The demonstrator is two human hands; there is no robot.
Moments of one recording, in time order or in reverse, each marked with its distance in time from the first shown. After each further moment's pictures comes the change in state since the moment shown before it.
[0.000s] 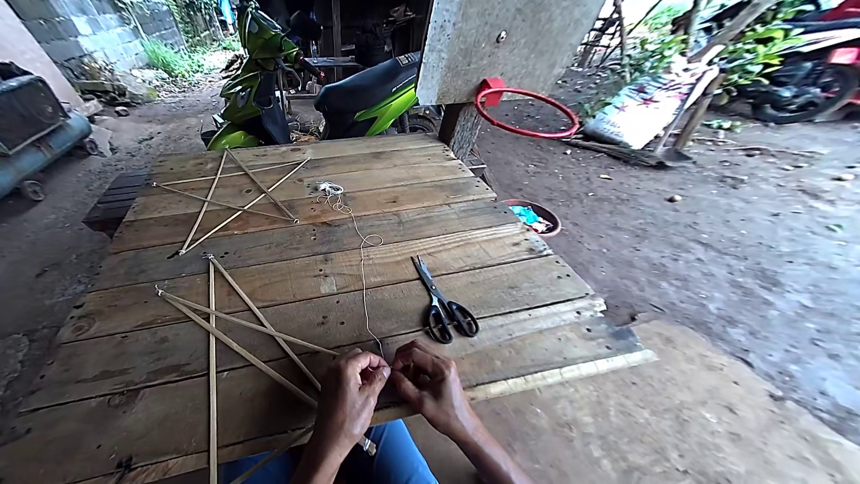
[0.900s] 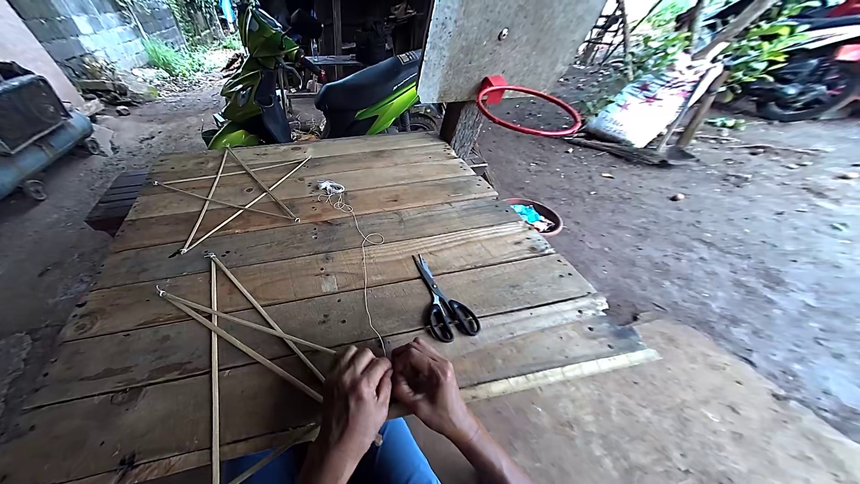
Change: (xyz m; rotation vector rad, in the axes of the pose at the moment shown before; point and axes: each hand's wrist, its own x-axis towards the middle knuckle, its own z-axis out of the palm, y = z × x) left_hand -0.002 -0.016 0.020 0.413 0.369 0.538; right_hand 0.001 0.011 0.007 -0.154 0.039 -0.188
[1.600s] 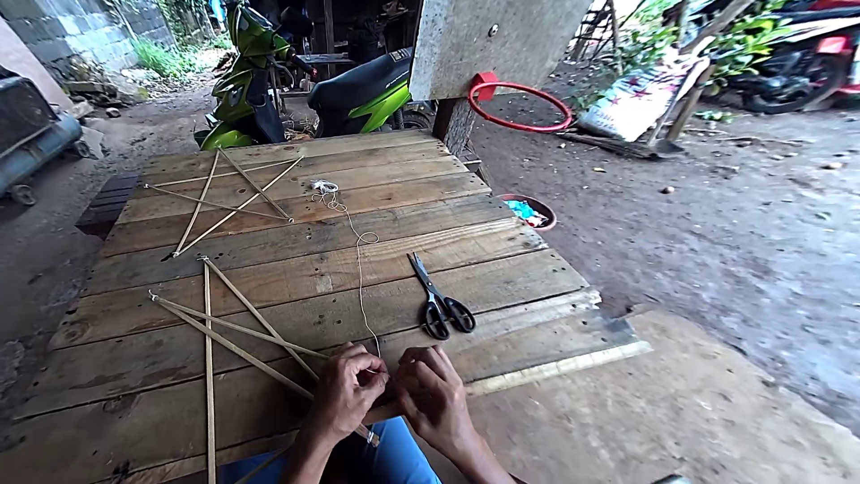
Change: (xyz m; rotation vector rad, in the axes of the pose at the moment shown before) left_hand 0.010 -0.018 -0.014 -0.468 -0.356 -0.260; right_hand -0.015 -0.016 -0.005 -0.205 0.105 -0.018
